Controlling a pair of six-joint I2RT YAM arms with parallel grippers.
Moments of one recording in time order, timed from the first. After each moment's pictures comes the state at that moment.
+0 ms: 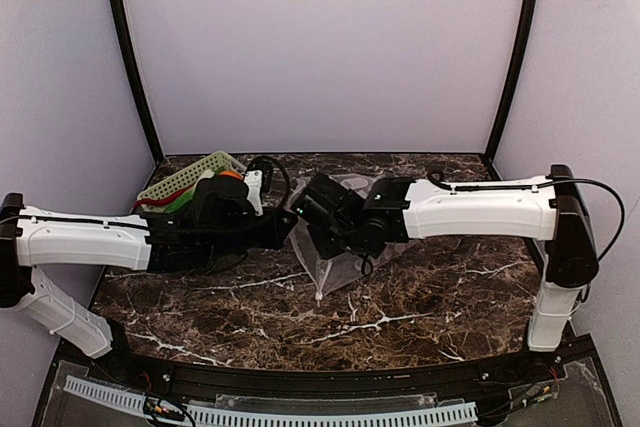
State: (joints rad) left arm -0.99 1.37 0.86 0.09 -0.24 -0.62; right arm 1.17 1.87 1.55 -0.70 0.63 0.50
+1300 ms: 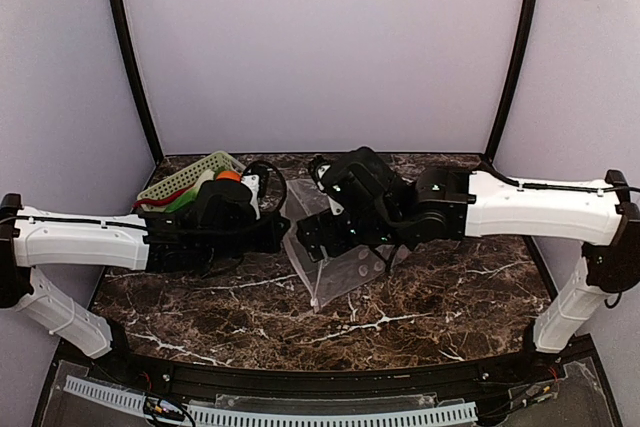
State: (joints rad) left arm -1.00 1.36 0.86 -0.02 -0.31 -0.66; right arm 1.21 1.63 1.44 -0.60 0.39 0.44
